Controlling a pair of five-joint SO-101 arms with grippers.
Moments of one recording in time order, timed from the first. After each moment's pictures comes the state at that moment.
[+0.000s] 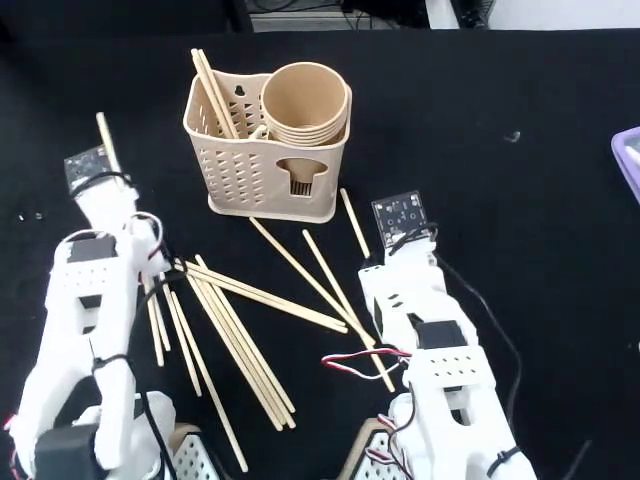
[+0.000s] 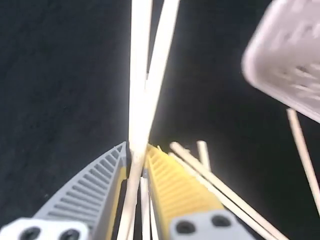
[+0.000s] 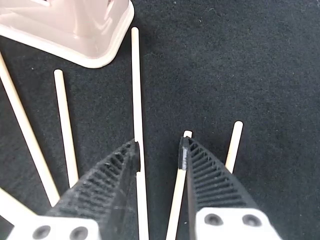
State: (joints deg) left arm -14.4 -29.2 51.7 46.9 11.6; right arm -5.2 -54.7 85.2 24.0 12.1
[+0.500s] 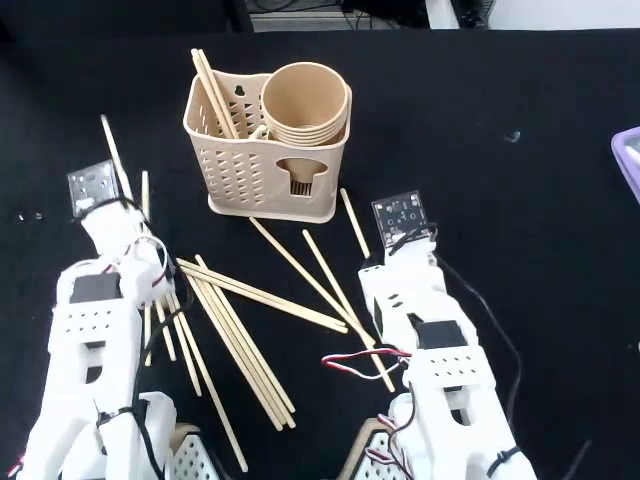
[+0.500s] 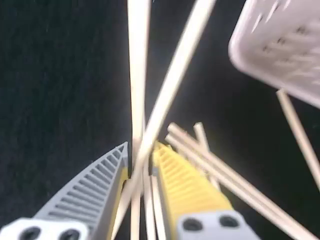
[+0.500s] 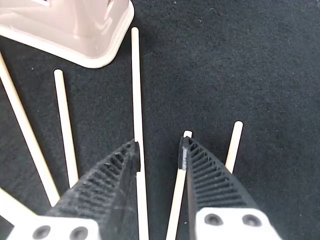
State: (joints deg) left arm -13.5 -44.4 63.4 46.0 9.9; right arm -5.2 -54.7 85.2 24.0 12.1
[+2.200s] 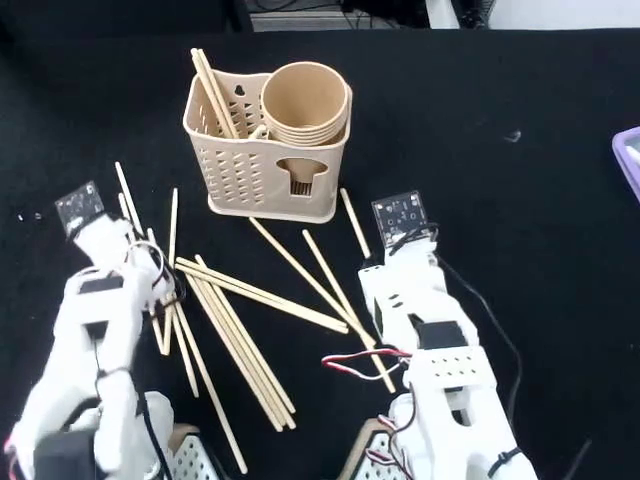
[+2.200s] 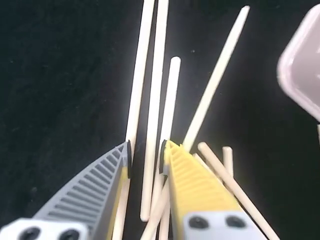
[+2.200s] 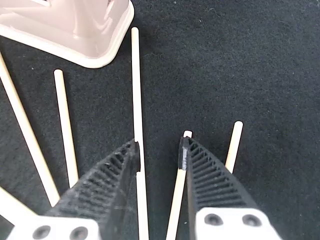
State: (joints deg) left arm -16.5 -30.7 68.0 29.6 18.9; right arm -5.2 -54.7 85.2 24.0 12.1
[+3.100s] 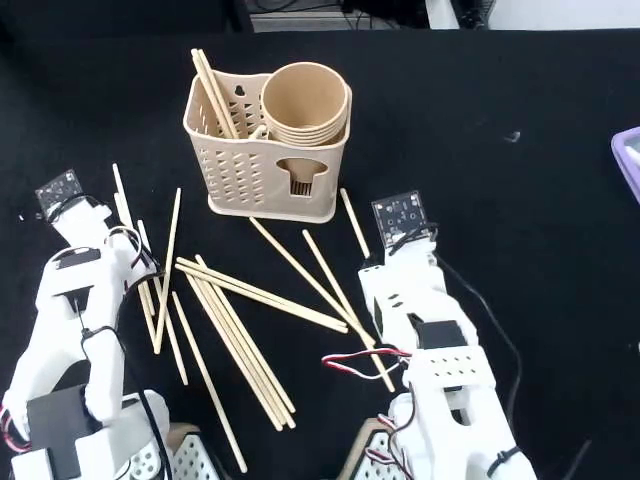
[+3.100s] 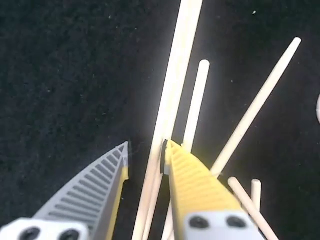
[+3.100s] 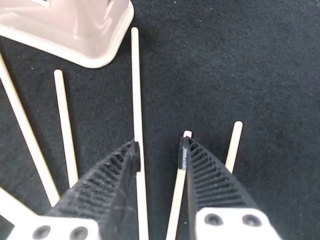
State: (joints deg) left arm -22.9 -17.7 56.6 33.4 14.9; right arm -5.2 -54.7 85.2 24.0 12.1
